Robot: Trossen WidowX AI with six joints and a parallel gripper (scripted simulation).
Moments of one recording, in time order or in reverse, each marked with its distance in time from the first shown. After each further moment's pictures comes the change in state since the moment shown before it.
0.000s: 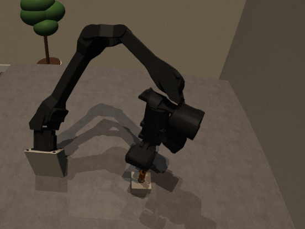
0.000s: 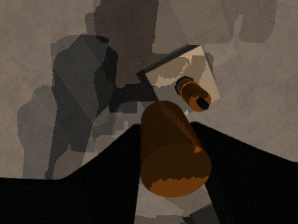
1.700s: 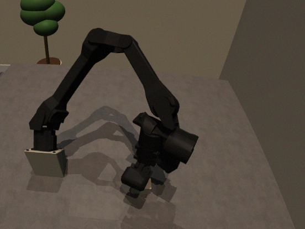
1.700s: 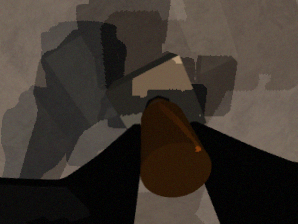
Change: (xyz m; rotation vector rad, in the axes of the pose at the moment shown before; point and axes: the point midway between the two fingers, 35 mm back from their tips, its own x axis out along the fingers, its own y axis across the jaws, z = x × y) arm 0.045 -0.032 0.006 -0.013 0.005 0.007
